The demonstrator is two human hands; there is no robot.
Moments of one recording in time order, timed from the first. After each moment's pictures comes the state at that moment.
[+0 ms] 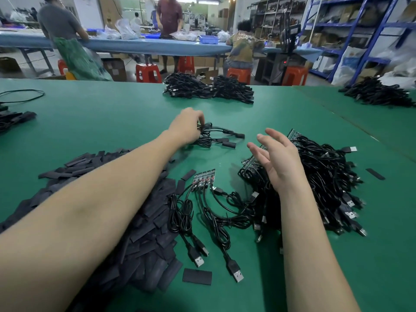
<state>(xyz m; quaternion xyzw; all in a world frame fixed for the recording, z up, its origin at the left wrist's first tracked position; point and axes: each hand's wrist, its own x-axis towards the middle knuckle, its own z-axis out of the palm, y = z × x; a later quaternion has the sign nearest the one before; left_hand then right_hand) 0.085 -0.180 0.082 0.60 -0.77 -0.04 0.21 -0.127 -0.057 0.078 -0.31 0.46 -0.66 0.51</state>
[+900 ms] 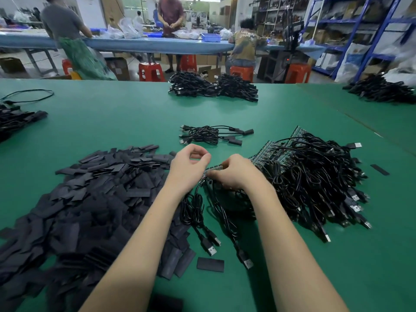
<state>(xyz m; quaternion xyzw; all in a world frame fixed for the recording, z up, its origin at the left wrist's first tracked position) 0.089 -0.052 0.027 0.56 -0.56 -0.35 0.50 -0.055 -0.042 0.065 -0.67 0.69 -0.11 0.26</state>
